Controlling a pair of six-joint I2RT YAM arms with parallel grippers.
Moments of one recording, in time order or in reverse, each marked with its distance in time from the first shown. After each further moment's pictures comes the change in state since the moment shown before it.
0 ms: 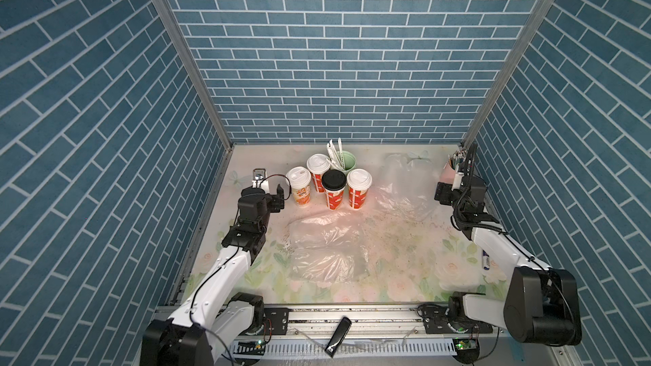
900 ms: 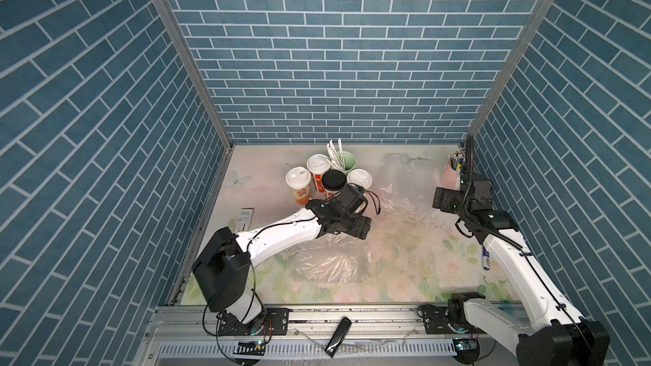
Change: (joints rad) left arm -0.657 0.674 0.587 -0.556 0.294 -0.417; right arm 0.104 -0.233 0.163 -0.594 0.066 0.171
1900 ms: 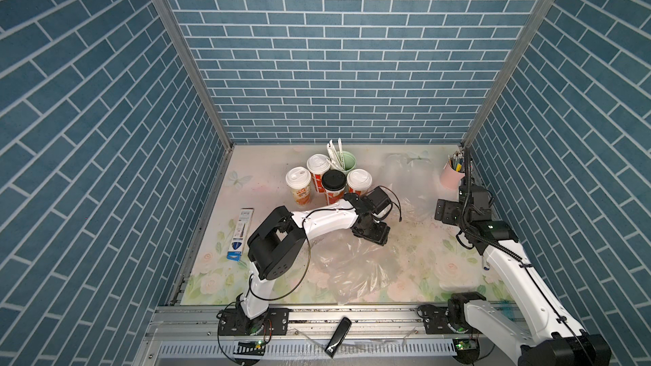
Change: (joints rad) left arm -0.050 0.372 0.303 -0.140 0.177 -0.024; right arm 0.000 -0.061 -0.095 -0.034 0.048 0.008
